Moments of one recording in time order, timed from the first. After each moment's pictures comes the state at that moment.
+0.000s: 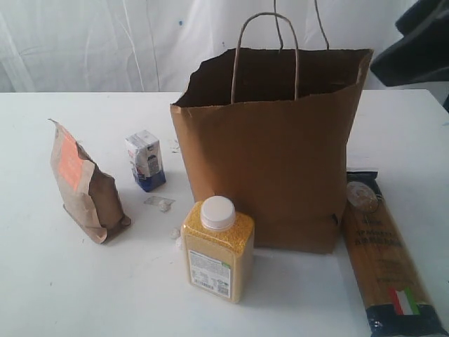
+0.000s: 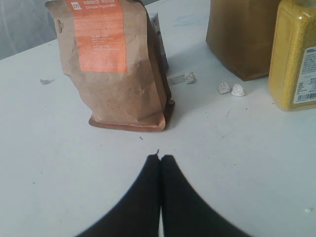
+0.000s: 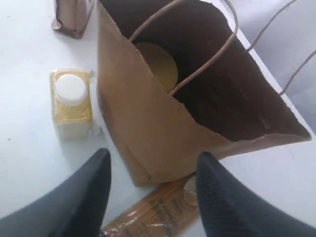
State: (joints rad) left arm -0.40 0.00 0.02 -0.21 0.37 0.39; right arm 0.43 1.06 -1.40 0.21 1.21 -0.66
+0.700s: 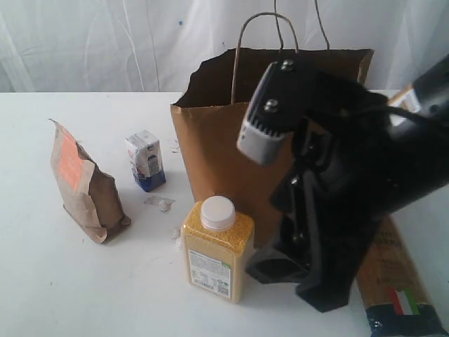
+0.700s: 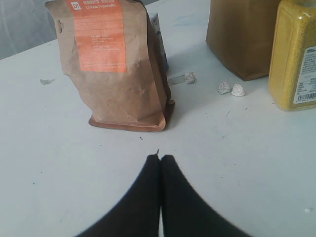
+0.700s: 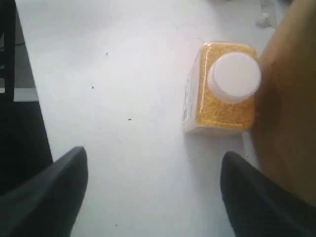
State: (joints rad) left arm -0.40 0.00 0.02 -0.21 0.37 0.39; right arm 0.69 1.19 -1.05 0.38 1.03 -0.68
